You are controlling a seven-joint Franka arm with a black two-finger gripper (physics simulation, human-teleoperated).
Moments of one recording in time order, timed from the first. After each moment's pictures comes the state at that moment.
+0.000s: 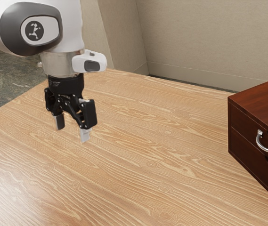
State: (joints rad) arm 0.05 -0.07 -0.06 -1.49 0.05 1.22 -0.01
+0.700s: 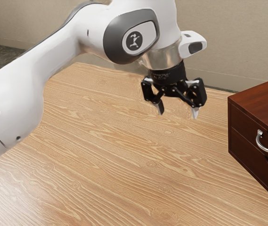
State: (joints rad) arm -0.19 0.36 -0.06 -1.05 0.02 1.52 -0.41
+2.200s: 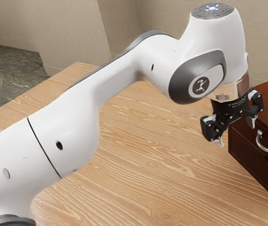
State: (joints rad) arm -0.43 0.57 0.04 -0.91 0.05 1.71 -1.43
